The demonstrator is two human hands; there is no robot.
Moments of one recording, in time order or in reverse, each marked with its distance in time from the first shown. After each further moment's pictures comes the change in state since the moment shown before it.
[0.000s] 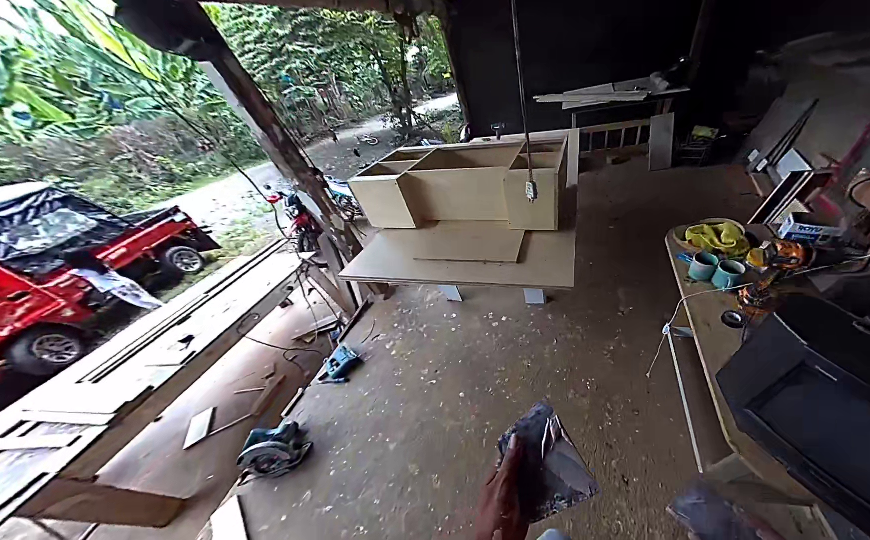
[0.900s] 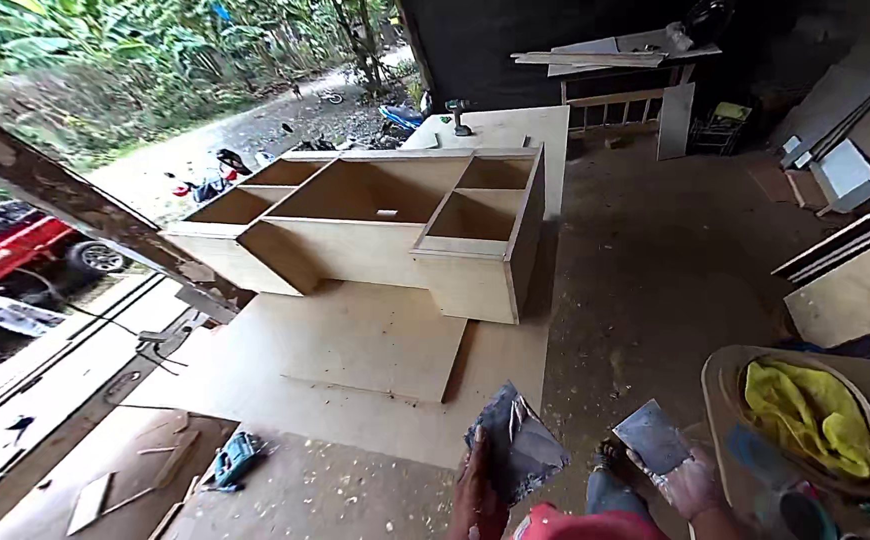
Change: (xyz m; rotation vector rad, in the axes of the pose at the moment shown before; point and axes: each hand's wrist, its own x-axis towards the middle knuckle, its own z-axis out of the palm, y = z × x) left_hand 0.680 0.043 0.296 -0.072 0.204 0.077; right_hand 0.709 -0.370 0.166 0.416 0.001 0.038
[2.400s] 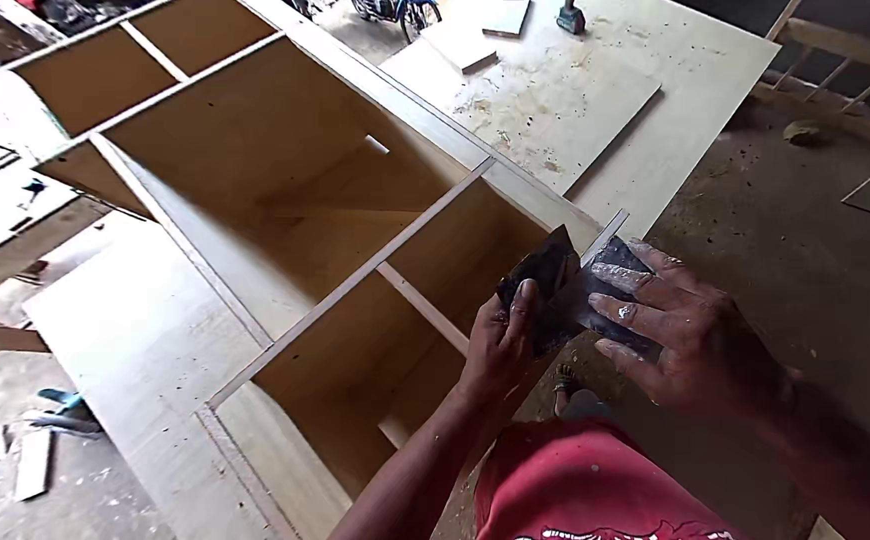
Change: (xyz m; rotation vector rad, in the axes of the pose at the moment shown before) left_hand 0.607 0.093 0.401 0.623 0.057 0.514; right_hand 0.506 -0.350 0.599 -1.710 -1.417 -1.397
